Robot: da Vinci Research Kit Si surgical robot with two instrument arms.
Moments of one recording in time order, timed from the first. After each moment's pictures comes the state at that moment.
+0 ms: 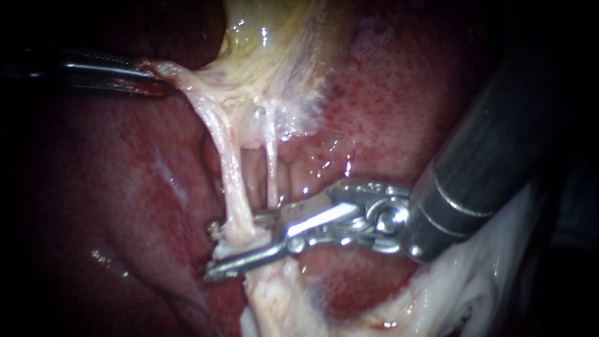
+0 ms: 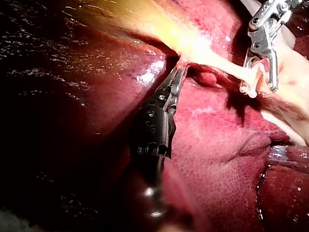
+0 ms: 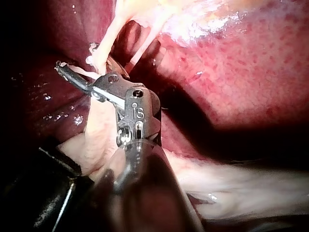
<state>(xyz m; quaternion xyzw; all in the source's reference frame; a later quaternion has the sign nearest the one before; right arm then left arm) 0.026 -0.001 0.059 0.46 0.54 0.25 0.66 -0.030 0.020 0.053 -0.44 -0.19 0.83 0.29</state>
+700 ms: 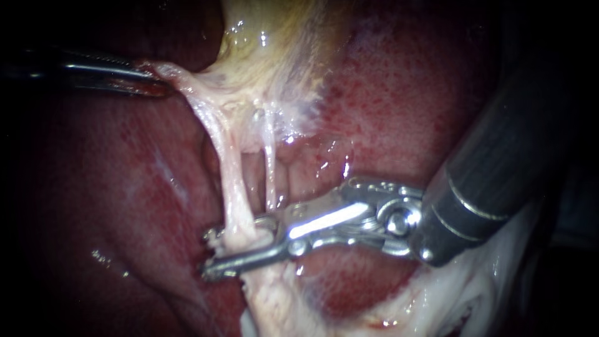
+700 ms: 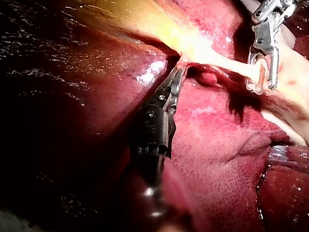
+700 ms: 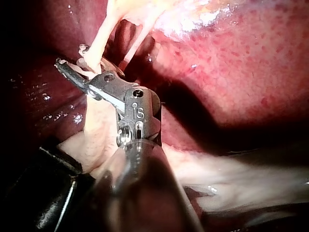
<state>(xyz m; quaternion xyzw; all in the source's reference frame) 0.025 0.000 0.059 0.47 0.54 0.24 0.66 -0.030 0.020 0.053 -0.44 -0.19 0.83 0.29</state>
